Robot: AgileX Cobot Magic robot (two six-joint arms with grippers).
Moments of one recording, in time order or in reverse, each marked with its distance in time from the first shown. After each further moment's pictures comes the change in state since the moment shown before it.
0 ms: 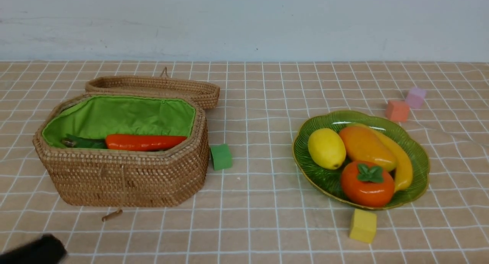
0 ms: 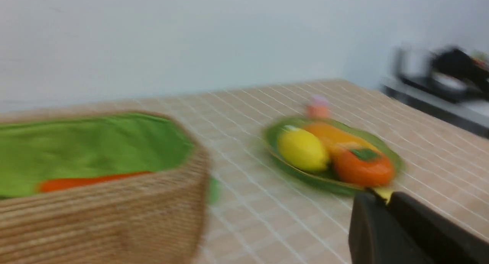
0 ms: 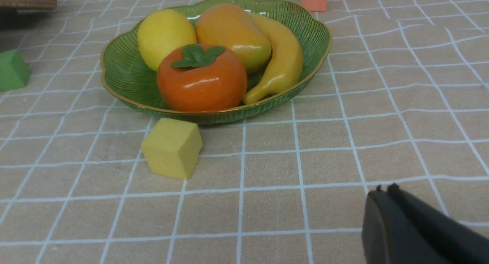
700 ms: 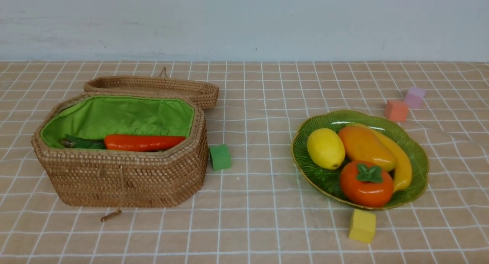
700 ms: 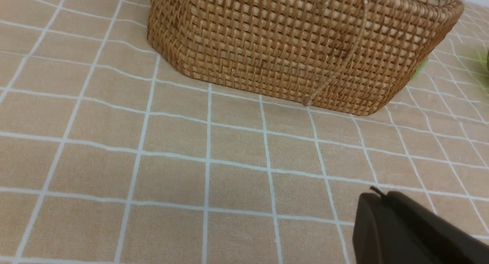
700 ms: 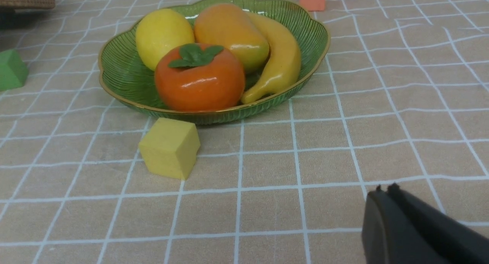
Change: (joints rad) right arm 0.000 0.000 0.000 0.000 0.001 -0.002; left arm 0.421 -0.110 0.187 -0.153 0.276 -0.014
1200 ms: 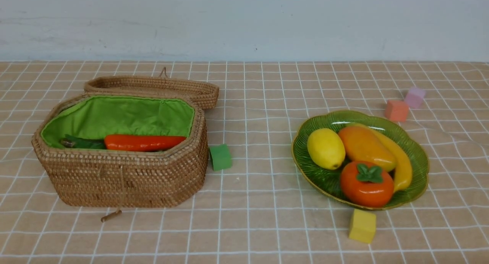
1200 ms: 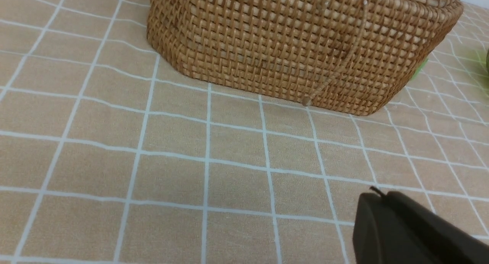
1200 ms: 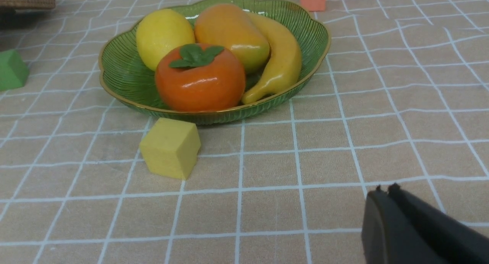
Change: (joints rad) right arm 0.000 0.000 0.000 0.000 0.000 -0.001; left arm 0.000 0.000 0.000 -0.003 0.000 0.000
